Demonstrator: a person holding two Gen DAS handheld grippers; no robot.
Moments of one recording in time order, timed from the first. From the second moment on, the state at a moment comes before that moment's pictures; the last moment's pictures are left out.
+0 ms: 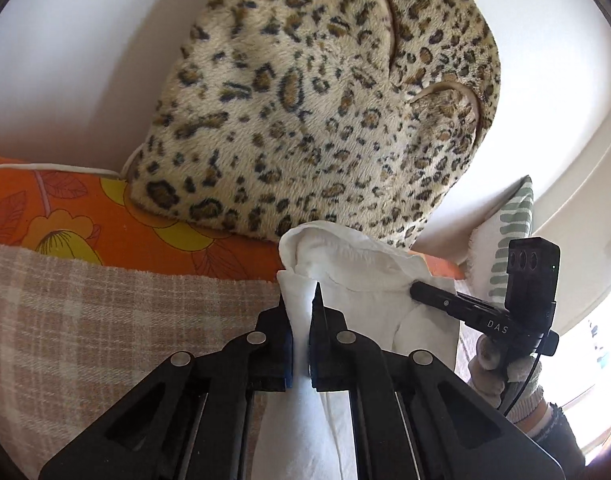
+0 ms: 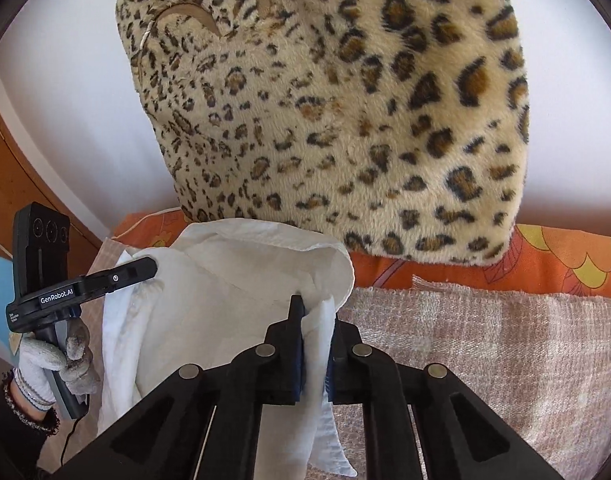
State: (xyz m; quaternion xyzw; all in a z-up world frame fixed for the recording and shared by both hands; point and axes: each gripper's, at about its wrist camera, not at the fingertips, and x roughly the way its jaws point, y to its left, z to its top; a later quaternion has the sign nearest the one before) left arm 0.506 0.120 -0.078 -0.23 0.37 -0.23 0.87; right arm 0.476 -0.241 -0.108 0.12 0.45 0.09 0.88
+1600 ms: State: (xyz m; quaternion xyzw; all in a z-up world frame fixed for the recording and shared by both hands) left arm 0.164 0.078 -0.064 0.00 0.38 -0.26 0.89; right arm 0.060 -0.053 -0.057 -0.29 0.31 0.12 0.90
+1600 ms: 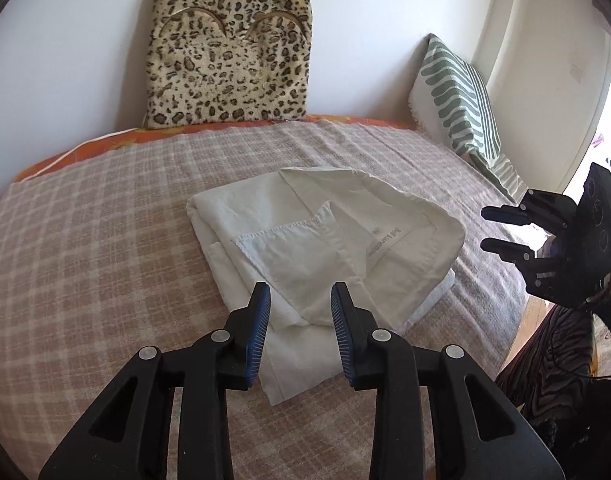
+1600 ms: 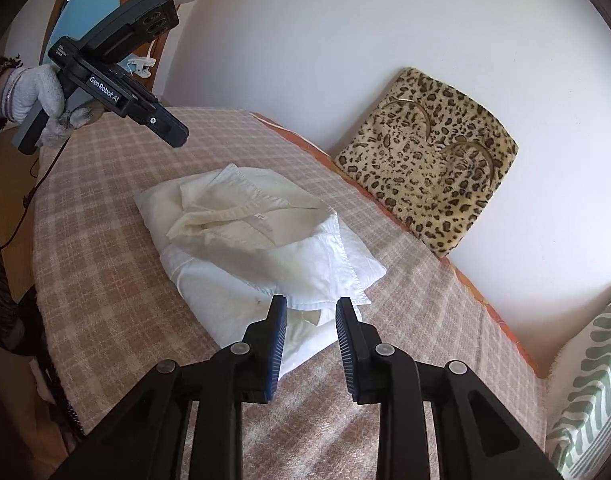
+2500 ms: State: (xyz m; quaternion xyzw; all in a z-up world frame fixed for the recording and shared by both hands) left arm 0.195 0.124 -0.102 -0.13 0.46 -0.23 0.85; right arm 0.087 0.017 -0.091 -0.34 0.36 0.23 0.83
